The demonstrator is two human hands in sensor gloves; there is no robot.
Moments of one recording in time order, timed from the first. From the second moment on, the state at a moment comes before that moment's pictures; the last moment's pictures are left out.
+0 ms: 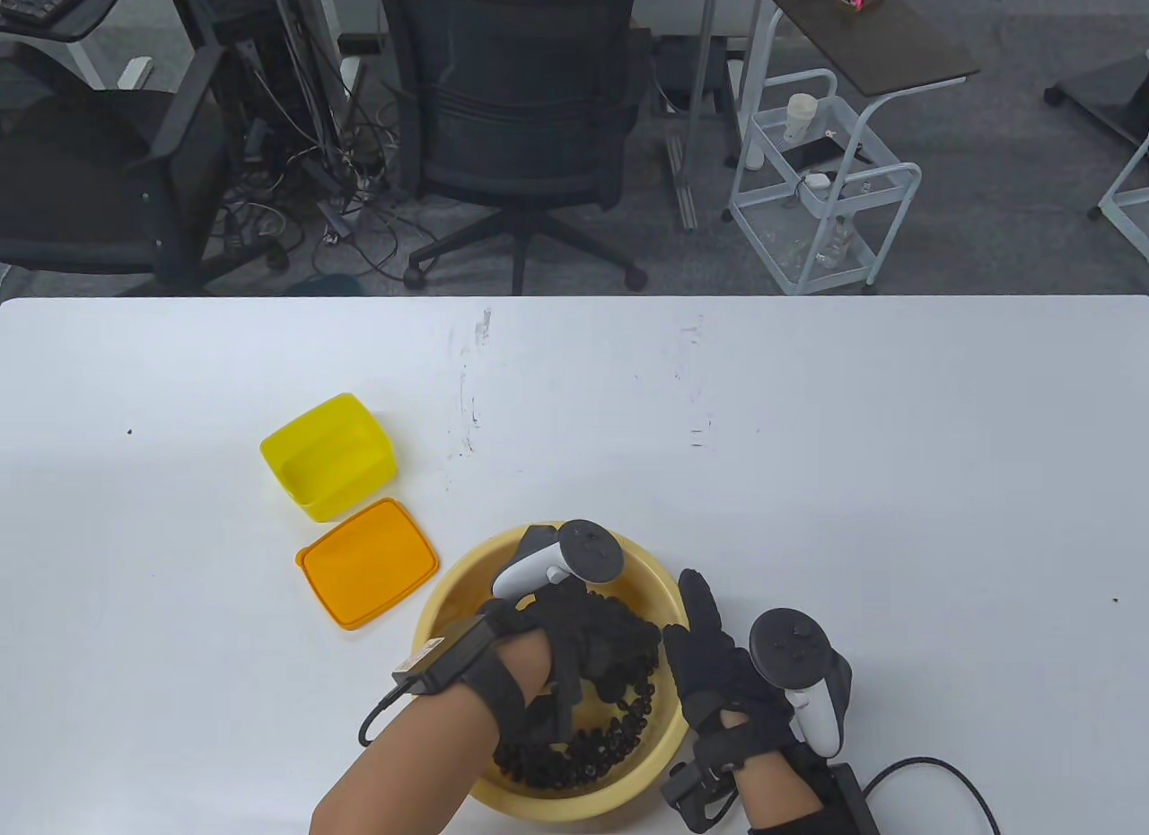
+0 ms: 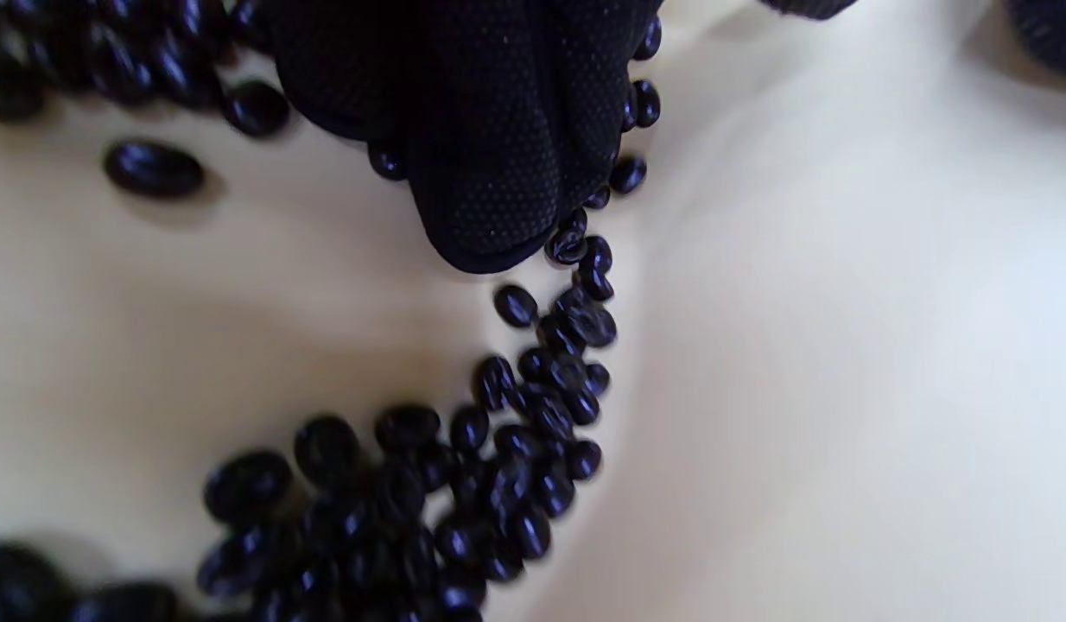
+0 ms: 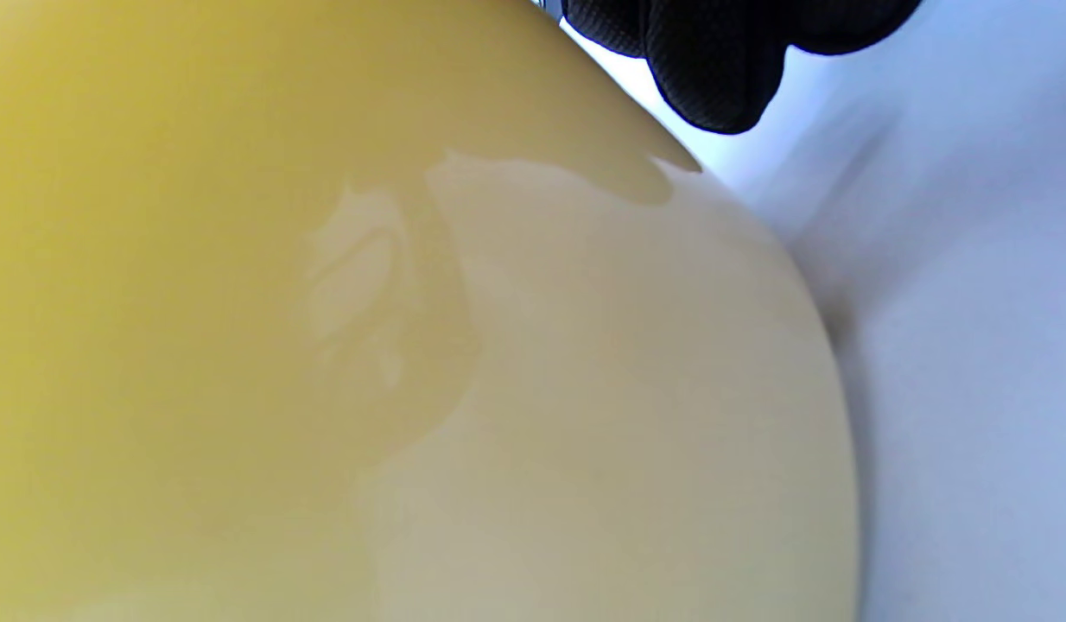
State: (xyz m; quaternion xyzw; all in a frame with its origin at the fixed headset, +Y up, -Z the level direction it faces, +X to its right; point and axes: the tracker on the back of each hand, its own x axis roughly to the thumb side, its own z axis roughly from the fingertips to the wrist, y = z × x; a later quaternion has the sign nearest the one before) left_hand -0.047 -0.760 -0.299 -0.46 -0.20 0.25 0.83; right_hand 0.137 -0.763 -0.217 0.01 0.15 0.83 0.54
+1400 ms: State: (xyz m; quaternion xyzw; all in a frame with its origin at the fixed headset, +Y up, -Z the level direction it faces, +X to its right) left_hand -0.044 -0.781 -0.287 -0.60 -0.21 0.28 0.72; right_hand 0.137 -0.763 -0.217 0.01 0.15 0.83 0.53
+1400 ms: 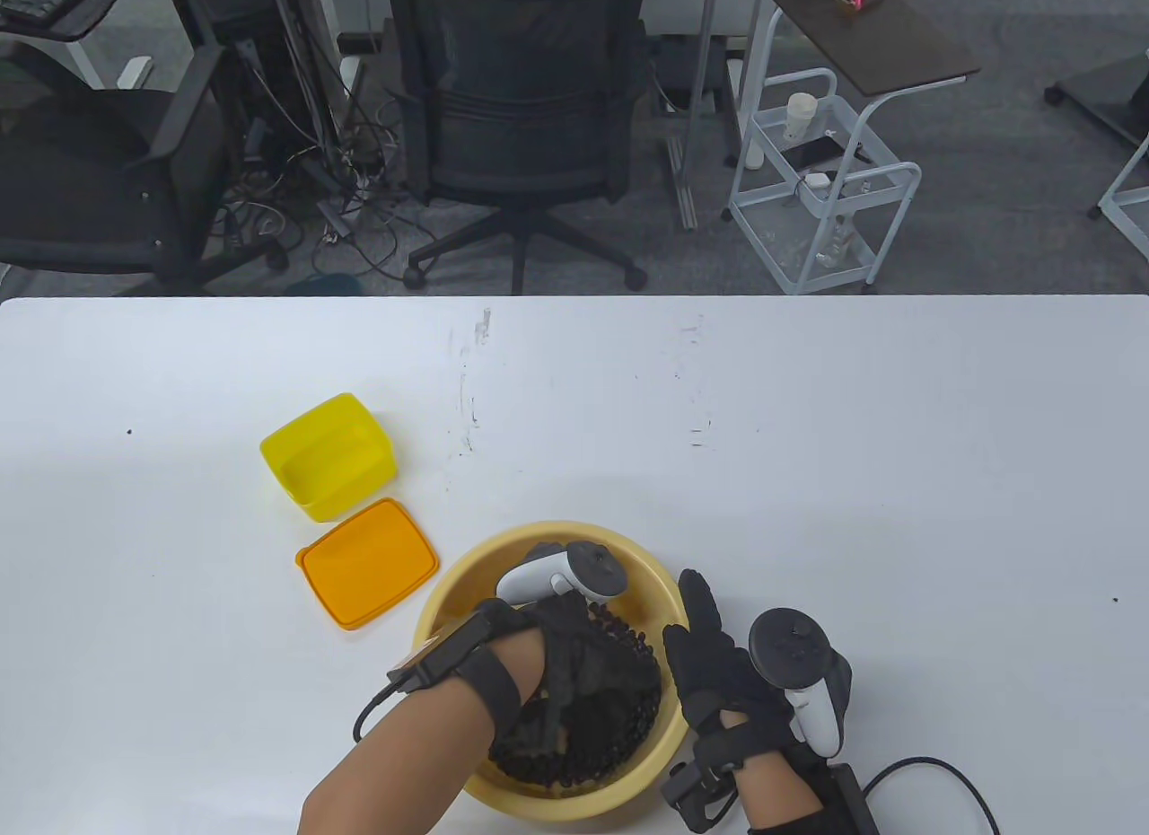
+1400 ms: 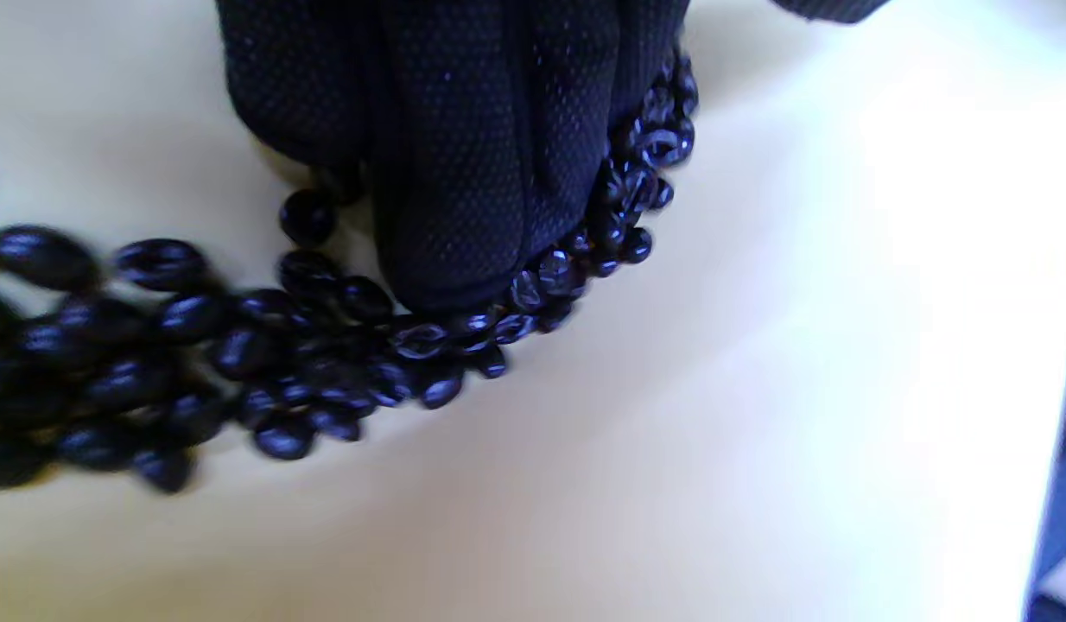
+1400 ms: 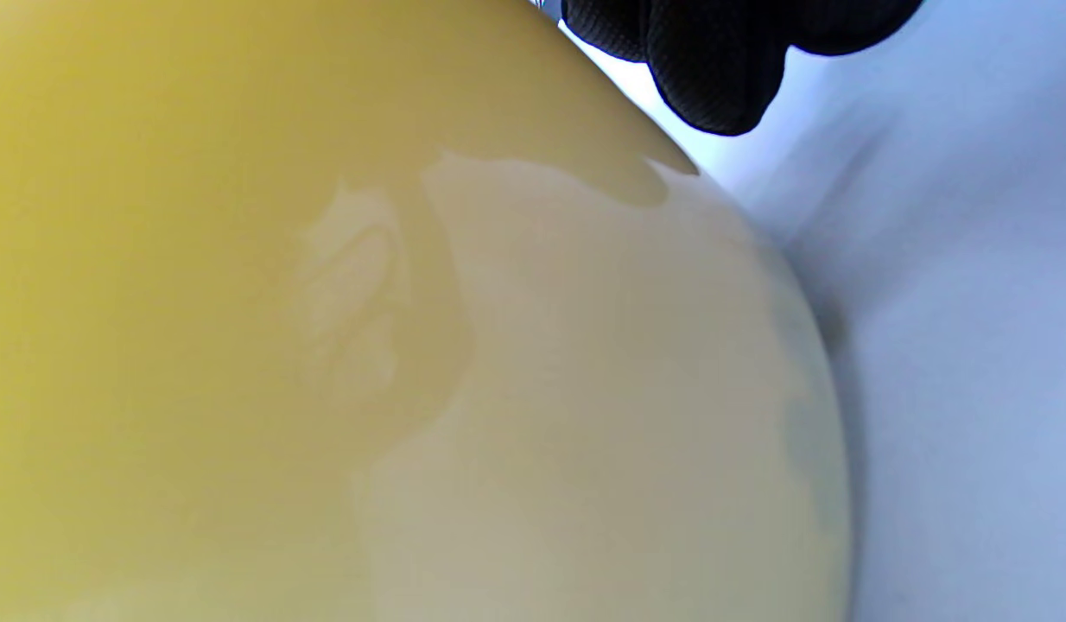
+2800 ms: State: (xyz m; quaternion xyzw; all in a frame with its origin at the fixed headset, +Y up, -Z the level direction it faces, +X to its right) left_hand -0.053 -0.773 -0.279 -0.53 -0.16 -0.22 0.80; right_hand 0.137 -0.763 -0.217 0.01 0.15 0.83 0.53
